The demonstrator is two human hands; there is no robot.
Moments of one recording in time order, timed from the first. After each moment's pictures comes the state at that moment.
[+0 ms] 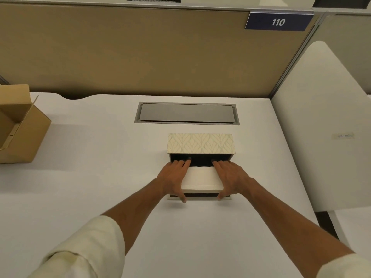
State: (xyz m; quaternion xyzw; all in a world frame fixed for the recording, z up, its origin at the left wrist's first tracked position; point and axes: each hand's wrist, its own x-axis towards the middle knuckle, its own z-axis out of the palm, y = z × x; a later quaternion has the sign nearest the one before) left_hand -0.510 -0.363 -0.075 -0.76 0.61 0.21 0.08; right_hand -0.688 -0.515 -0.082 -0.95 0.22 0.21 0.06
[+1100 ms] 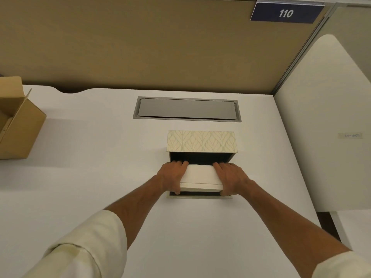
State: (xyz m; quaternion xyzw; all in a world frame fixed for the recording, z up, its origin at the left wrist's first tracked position) left_hand -0.500 -0.370 -0.096 -0.76 0.59 0.23 0.12; right_hand -0.687 -0.513 -0.096 -0.96 0.22 0.19 0.07
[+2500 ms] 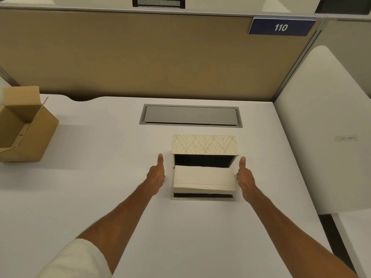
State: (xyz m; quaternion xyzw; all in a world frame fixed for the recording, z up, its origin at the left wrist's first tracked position) left_hand -0.485 -0.335 -0.061 -0.78 -0.07 0.46 -0.42; right_hand -0.697 -0.507 -0.087 -0.49 0.65 -0.09 0.57
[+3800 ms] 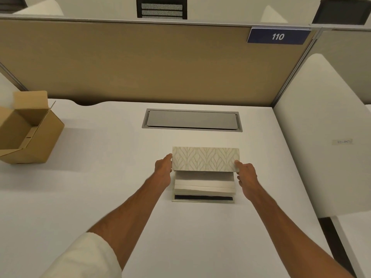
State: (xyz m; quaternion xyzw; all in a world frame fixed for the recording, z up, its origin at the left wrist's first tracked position) left_hand -0.486 -0.363 -0.052 -0.71 -0.11 0.43 -0.54; right_hand -0.696 -0.512 -0.067 -0.49 0.61 -0.19 0.59
